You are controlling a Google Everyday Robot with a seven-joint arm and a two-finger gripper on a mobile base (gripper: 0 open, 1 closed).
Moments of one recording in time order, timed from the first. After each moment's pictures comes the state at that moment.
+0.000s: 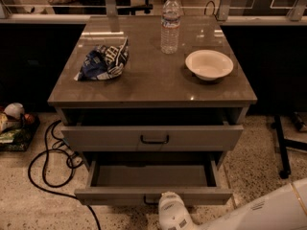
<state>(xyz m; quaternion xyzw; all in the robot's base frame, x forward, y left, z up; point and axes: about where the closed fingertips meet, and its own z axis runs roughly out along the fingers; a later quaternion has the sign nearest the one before) 0.435 -0.050 0.434 -0.69 0.64 -0.21 0.26</state>
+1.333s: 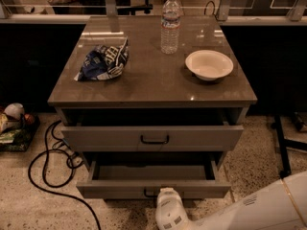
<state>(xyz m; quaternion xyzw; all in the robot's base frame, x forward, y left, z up) 0.454 -0.049 0.431 -0.68 0.64 -0.23 0.26</state>
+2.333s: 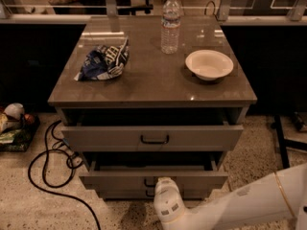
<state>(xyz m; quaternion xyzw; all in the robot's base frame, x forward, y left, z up) 0.493 -0.045 0.427 -0.68 0.64 -0.24 0.27</state>
